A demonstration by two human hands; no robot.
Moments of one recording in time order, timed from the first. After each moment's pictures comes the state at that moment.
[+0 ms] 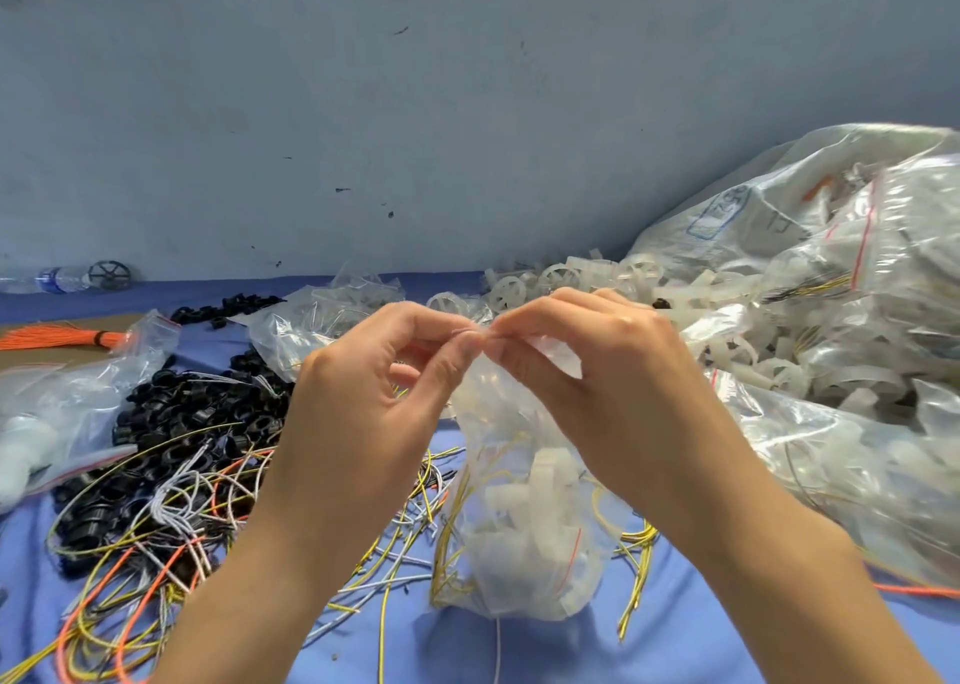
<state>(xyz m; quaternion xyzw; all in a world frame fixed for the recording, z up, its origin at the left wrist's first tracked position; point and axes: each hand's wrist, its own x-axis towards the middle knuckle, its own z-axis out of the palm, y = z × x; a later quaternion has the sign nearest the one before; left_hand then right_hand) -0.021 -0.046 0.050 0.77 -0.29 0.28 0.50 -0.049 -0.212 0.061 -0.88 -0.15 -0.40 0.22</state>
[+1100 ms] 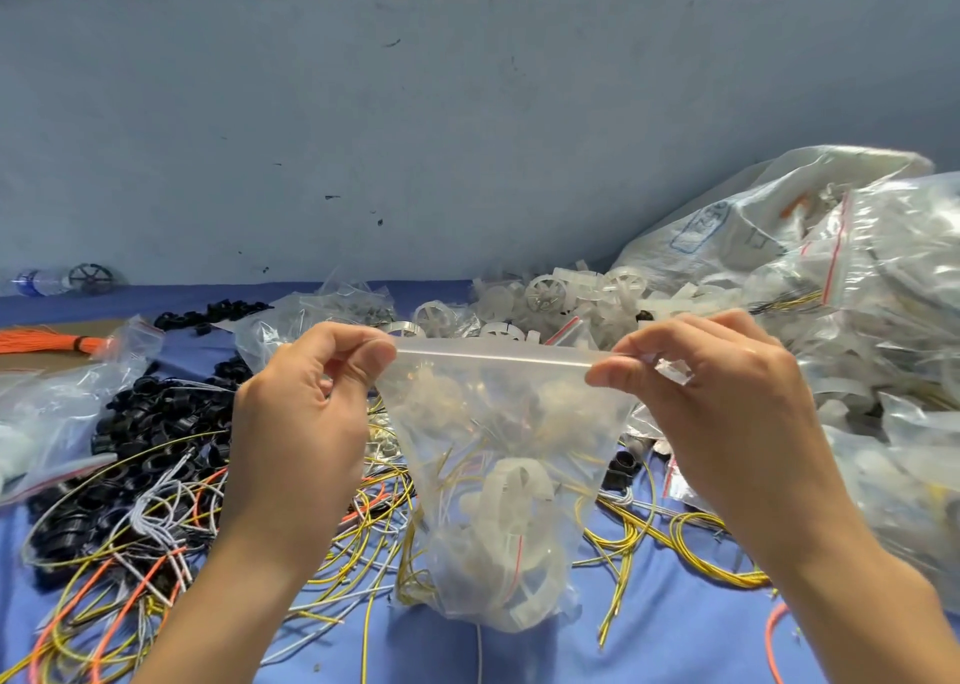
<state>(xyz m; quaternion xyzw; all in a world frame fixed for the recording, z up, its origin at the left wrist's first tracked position) 0.002 -0.029 0.031 0.76 -0.17 0.33 0.53 -0.064 -0.269 0.046 -0.86 -0.04 -0.48 0.20</state>
